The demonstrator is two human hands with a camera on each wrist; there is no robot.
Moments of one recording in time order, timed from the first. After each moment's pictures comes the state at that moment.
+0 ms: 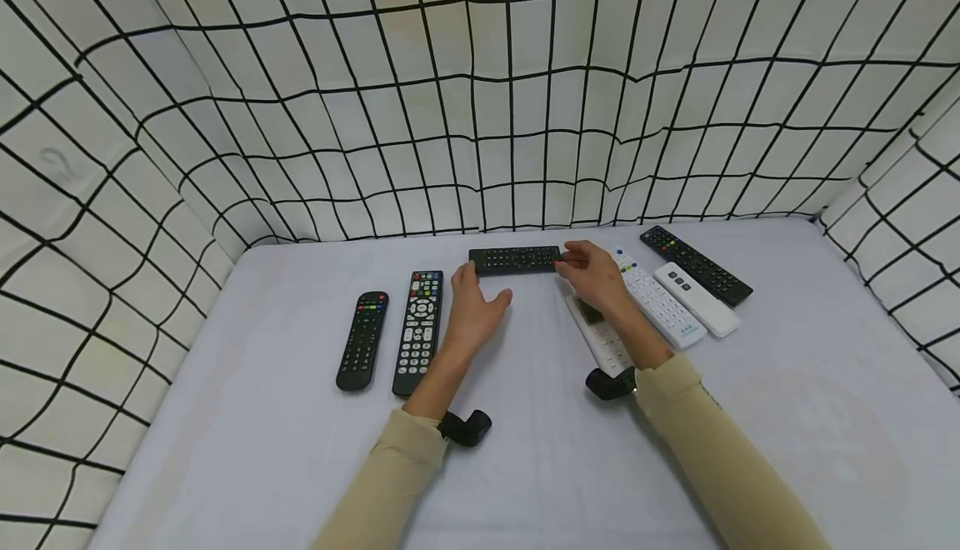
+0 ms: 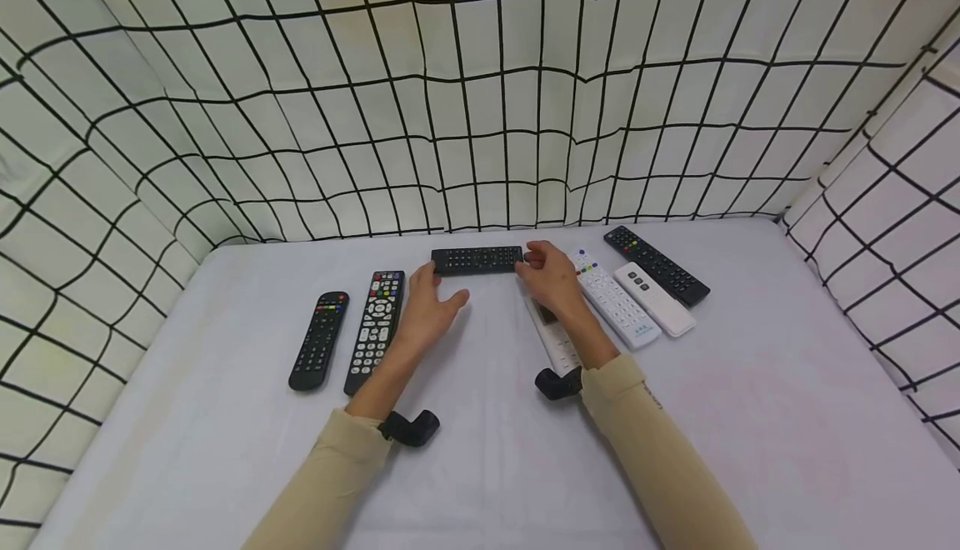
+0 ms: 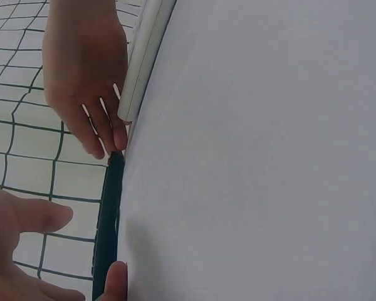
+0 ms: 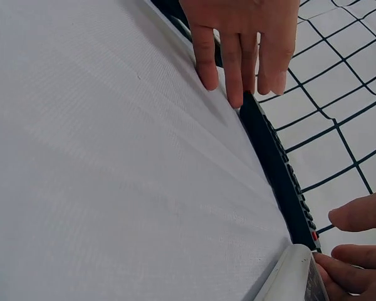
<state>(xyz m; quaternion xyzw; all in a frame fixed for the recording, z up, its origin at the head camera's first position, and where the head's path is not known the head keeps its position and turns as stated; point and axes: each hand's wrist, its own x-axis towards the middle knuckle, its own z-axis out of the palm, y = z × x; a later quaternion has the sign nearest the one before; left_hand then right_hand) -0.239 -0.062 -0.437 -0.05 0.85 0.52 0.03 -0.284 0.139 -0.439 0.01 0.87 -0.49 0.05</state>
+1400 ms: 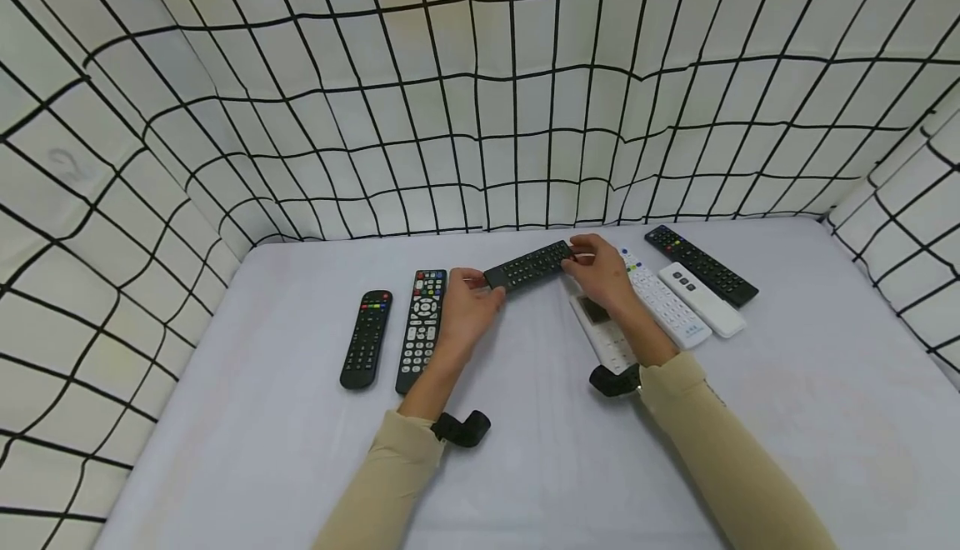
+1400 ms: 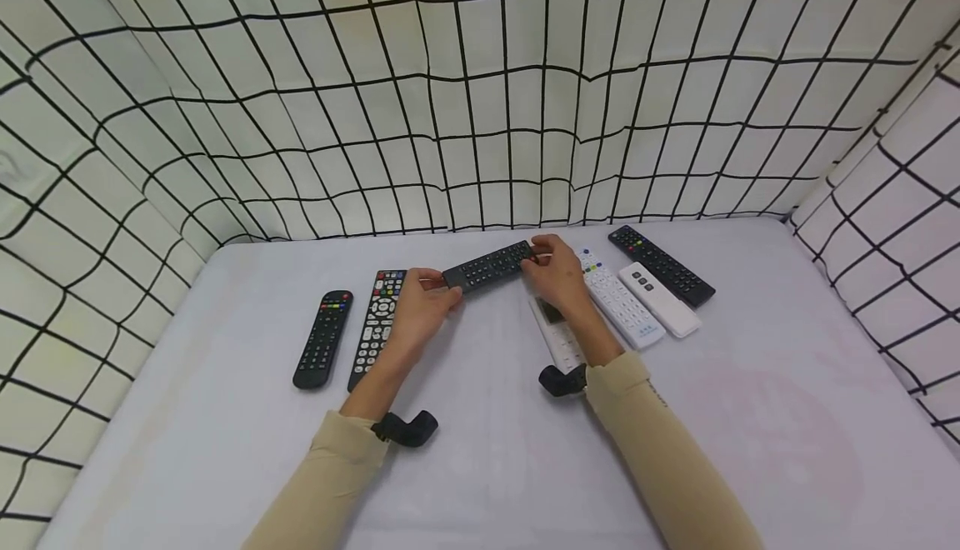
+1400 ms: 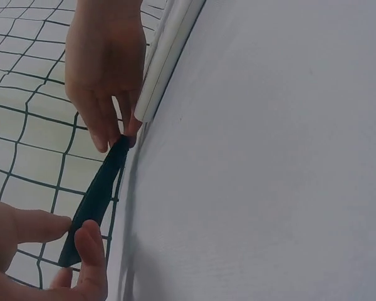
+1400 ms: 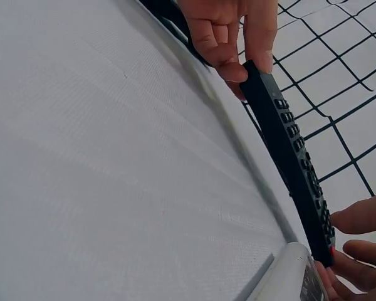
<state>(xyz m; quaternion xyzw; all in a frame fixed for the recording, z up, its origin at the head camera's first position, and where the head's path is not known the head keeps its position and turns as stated) -0.232 -0.065 -0.433 -0.11 0.78 0.61 0.00 -0.288 0.144 -0.440 0.01 0.86 -0.51 0.03</state>
